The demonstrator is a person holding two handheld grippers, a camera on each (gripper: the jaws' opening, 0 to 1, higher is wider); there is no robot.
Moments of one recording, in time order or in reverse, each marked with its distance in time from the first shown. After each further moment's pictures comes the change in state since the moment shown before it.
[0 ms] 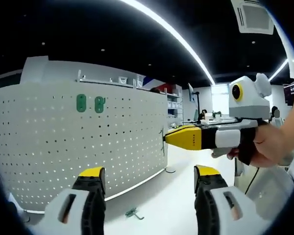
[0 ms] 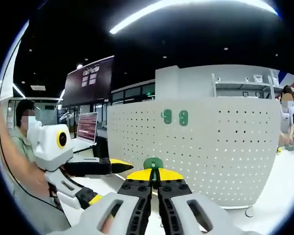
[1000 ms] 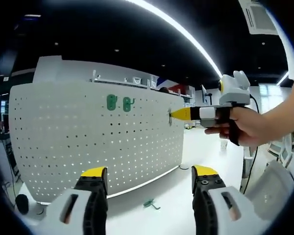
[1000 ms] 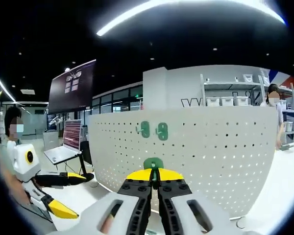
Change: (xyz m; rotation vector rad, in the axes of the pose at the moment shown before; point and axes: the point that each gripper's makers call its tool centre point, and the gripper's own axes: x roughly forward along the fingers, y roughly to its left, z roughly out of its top) left arm -0.048 0.042 -0.001 -0.027 -0.015 0.128; right arm 0.040 -0.045 0.035 0.002 -0.012 -0.087
